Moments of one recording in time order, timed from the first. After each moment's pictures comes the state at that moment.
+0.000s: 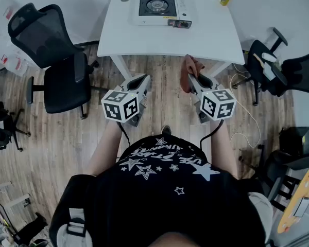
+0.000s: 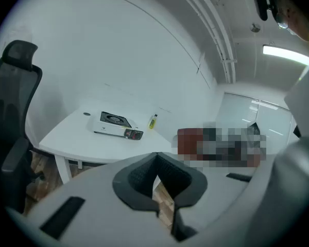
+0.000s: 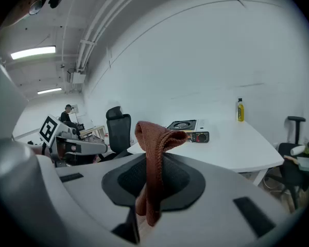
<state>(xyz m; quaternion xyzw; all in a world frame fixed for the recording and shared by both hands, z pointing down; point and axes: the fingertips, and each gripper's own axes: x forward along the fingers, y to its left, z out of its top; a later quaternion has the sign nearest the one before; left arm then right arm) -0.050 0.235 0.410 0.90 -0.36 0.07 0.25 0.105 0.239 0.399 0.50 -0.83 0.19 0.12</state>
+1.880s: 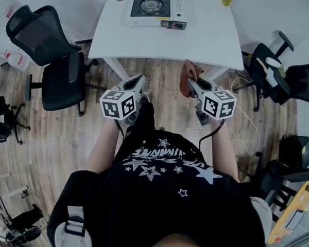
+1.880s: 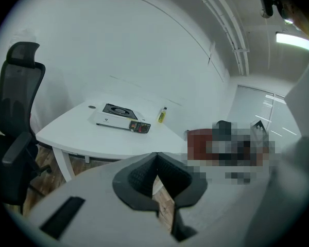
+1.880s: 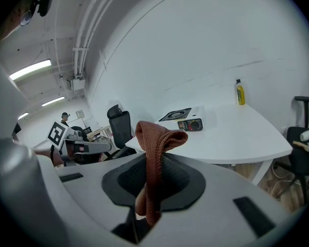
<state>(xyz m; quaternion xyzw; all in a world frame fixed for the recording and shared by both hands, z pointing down) 0.002 0.197 0.452 0.87 -0.41 0.10 0.26 0.180 0.209 0.445 0.46 -0.84 0.26 0.11</state>
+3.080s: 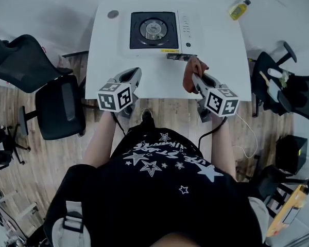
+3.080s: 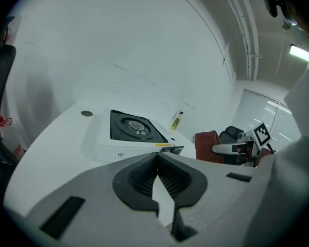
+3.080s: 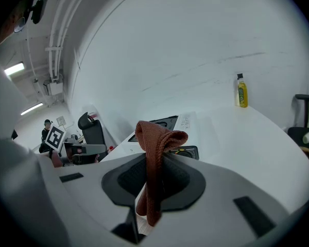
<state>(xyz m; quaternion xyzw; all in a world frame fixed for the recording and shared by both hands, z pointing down) -0.030 -0.079 0.474 0.87 -0.38 0.11 0.29 0.177 -0.040 0.460 0.52 -0.79 0.29 0.11</state>
